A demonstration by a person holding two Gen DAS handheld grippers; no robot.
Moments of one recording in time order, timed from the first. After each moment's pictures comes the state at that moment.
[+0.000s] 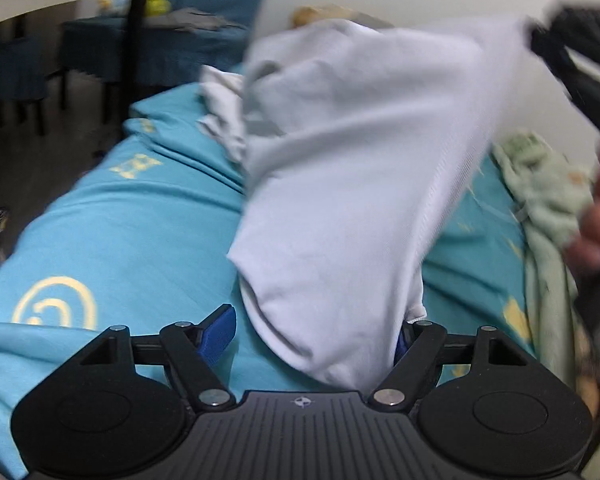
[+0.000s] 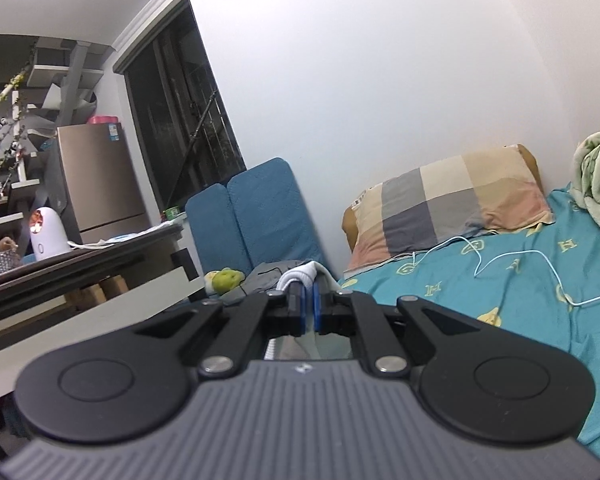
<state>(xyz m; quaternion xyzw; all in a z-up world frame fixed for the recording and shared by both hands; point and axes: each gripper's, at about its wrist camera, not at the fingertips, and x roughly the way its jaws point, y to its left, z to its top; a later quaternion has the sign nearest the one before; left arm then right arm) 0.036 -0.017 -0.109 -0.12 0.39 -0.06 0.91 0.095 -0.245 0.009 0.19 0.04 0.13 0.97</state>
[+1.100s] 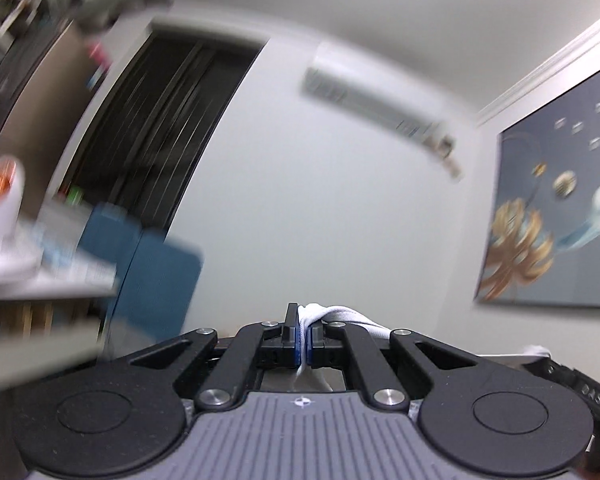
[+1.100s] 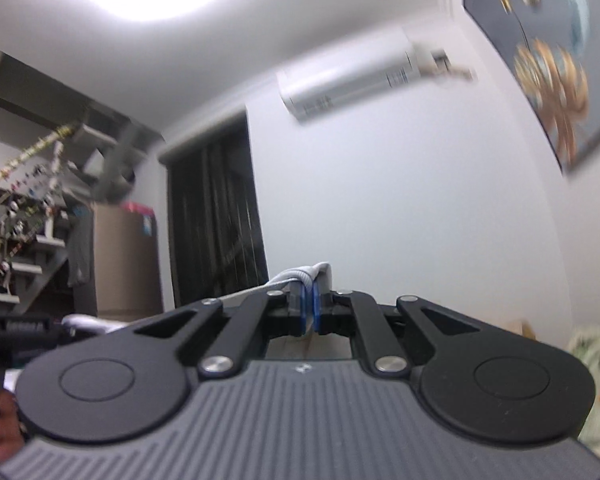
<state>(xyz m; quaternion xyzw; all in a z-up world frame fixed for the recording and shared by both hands) -0.040 0.112 0.302 -0.15 -0.06 -0.14 0.98 -0.086 -0.229 0.282 0.11 -0.16 0.12 0.97</state>
